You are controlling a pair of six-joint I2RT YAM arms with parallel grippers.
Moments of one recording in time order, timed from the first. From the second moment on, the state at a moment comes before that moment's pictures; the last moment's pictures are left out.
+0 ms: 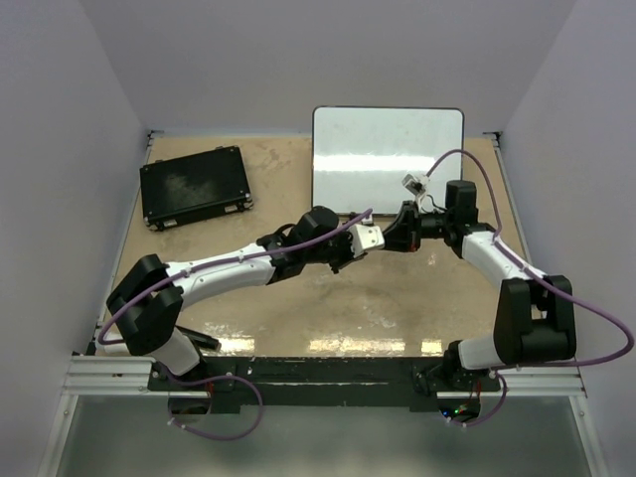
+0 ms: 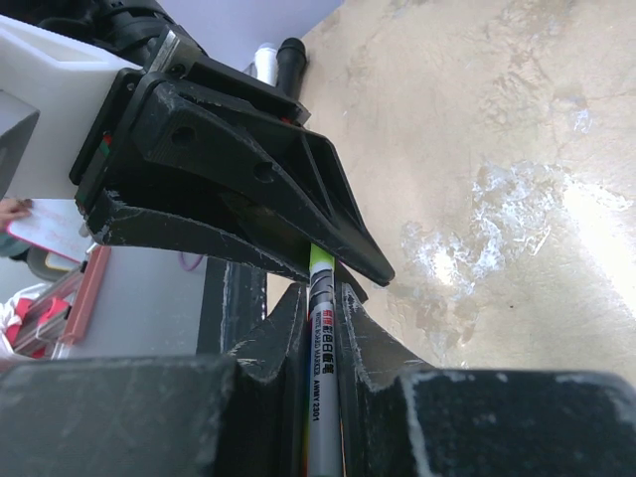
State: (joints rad) left arm -0.93 1.59 1.08 -0.02 0.23 0.35; right arm 0.07 1.43 0.81 -0.05 -1.42 -0.01
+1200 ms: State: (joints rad) left arm -0.53 1.14 0.53 -0.04 -0.27 -0.39; right arm -0.11 1.08 0.87 -0.30 -1.19 -0.23
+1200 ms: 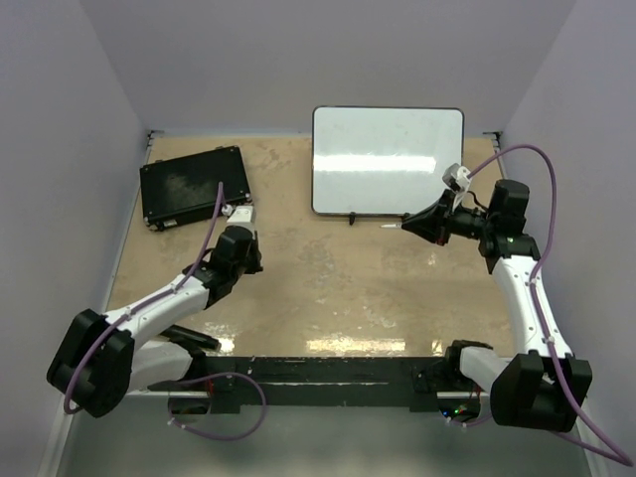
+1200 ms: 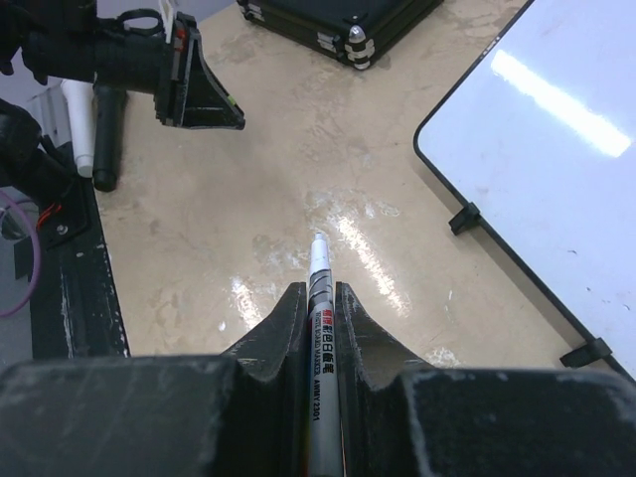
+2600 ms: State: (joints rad) left arm -0.45 1.09 0.66 -0.15 -0.29 -0.40; right arm -0.15 1.06 0.87 -0.32 -1.23 -0.26
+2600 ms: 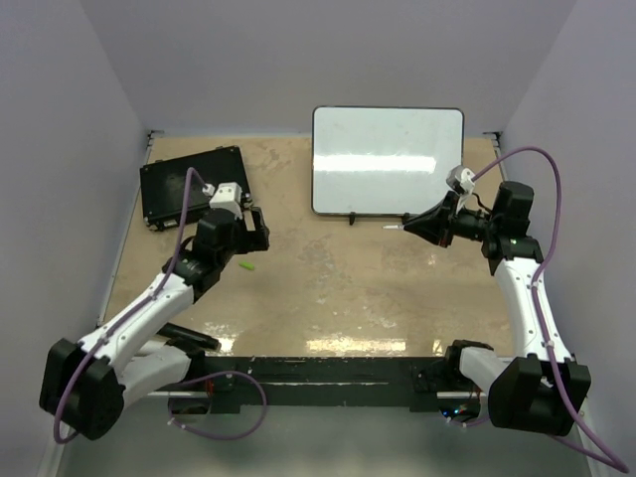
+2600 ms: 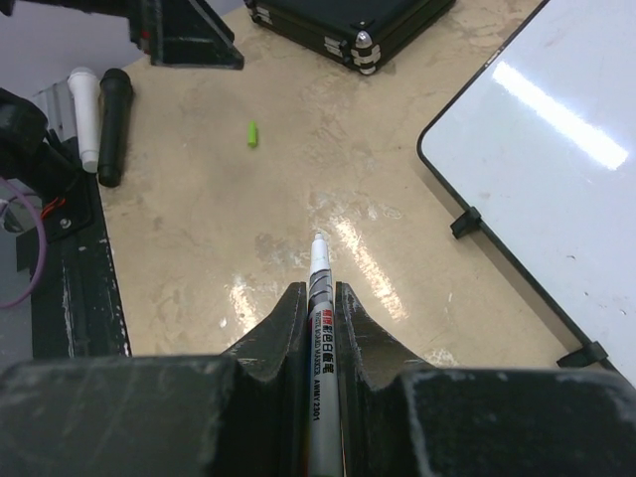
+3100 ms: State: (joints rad) left arm -0.92 1.07 0.63 0.27 0.24 0.22; right arm -0.15 1.02 0.80 -0.31 -1.32 -0.29
